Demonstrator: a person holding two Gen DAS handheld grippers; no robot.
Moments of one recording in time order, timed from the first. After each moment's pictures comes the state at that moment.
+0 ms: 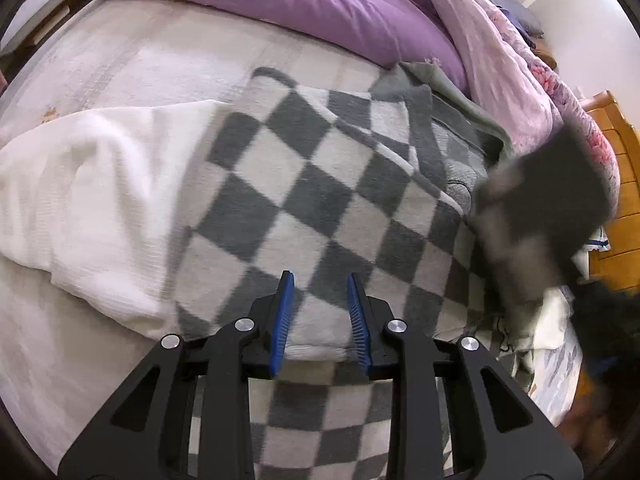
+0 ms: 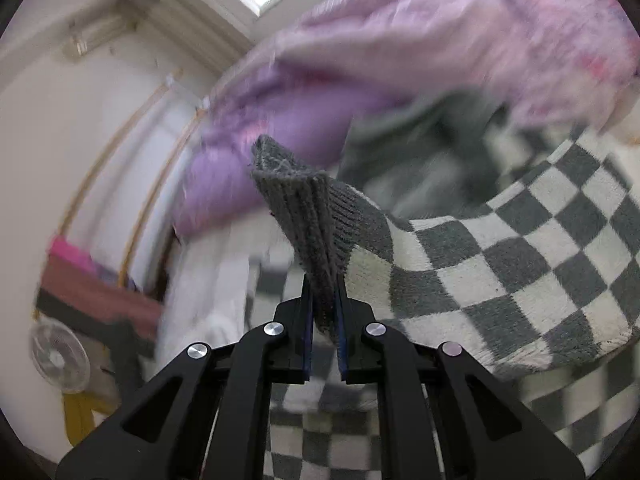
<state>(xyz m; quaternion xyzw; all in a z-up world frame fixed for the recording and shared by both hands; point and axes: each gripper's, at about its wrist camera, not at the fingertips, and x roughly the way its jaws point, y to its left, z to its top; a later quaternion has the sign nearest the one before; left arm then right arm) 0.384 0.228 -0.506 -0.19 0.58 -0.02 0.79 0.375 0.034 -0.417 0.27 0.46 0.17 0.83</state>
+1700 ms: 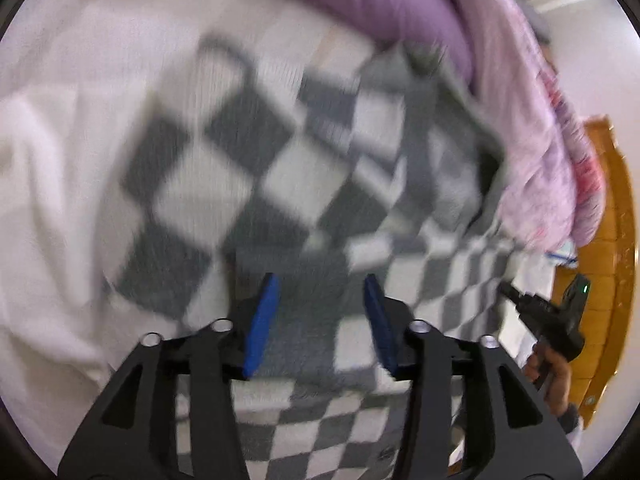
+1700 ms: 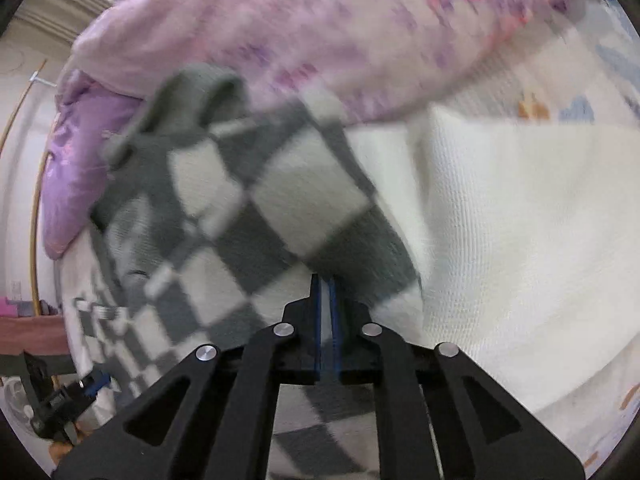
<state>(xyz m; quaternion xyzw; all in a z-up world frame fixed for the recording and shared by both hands) 0.465 0.215 -0.531 -0.27 0.62 -0.06 0.74 0.491 -0.183 -0.493 0.25 0.59 0.01 0.77</state>
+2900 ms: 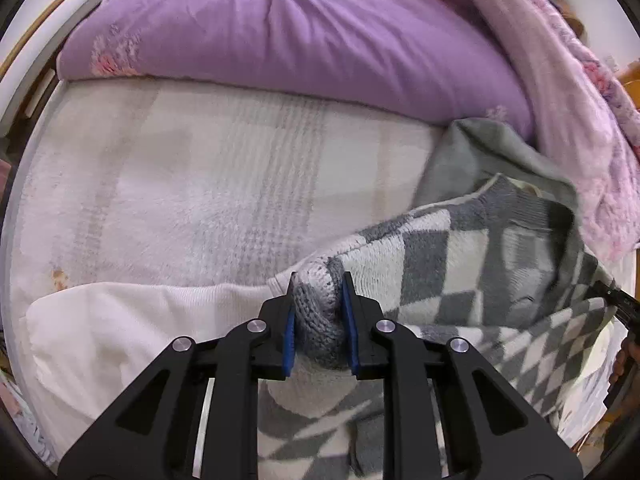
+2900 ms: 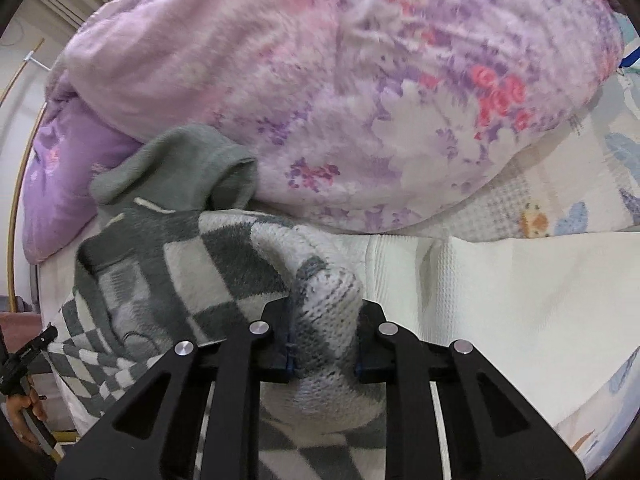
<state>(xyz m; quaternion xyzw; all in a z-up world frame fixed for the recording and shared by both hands) 0.570 0.250 -0.497 -0.08 0.62 0.01 0.78 0.535 -0.196 -0.482 0.20 0.59 -0.01 0.78</state>
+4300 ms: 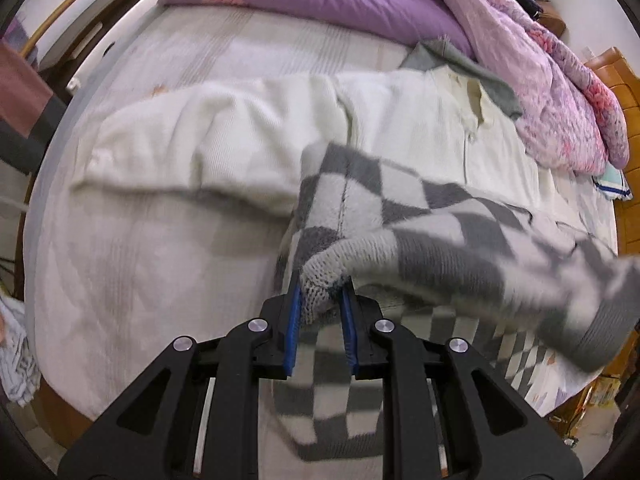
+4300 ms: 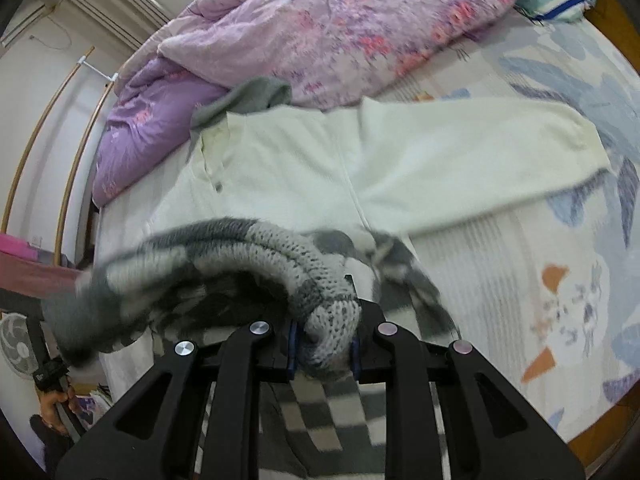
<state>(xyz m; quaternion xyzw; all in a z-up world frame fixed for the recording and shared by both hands) 0.243 0.261 -0.427 -0.10 0.62 0.02 0.78 0.239 -0.211 -0.368 0.23 0.56 0.03 0.79</state>
